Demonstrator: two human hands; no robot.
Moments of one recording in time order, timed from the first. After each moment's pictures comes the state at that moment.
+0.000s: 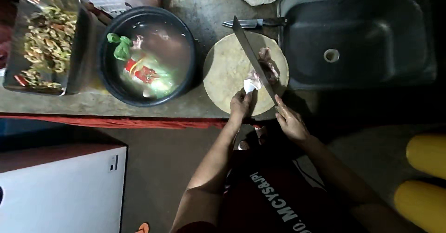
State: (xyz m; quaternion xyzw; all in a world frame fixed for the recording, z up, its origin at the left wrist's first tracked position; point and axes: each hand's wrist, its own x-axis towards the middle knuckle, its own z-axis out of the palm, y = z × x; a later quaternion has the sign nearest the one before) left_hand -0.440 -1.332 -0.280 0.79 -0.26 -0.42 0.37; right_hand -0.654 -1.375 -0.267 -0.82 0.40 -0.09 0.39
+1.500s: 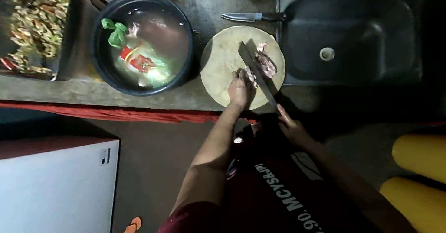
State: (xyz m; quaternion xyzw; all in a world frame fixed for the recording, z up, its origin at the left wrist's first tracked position) left_hand -0.441 -1.370 -0.276 0.86 -0.40 -0.27 0.16; right_hand -0.694 -1.360 -0.253 -0.80 0.41 0.08 0.44
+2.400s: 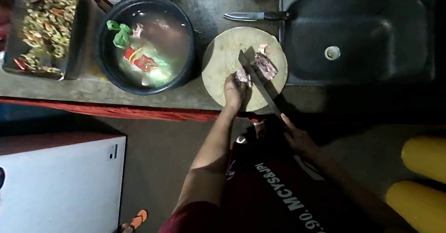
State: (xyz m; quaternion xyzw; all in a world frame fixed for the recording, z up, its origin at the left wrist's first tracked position) left_hand -0.428 -1.350 -0.282 0.85 -0.32 -0.25 0.33; right_hand -0.724 -1.339 -0.255 -0.81 0.40 0.10 0.42
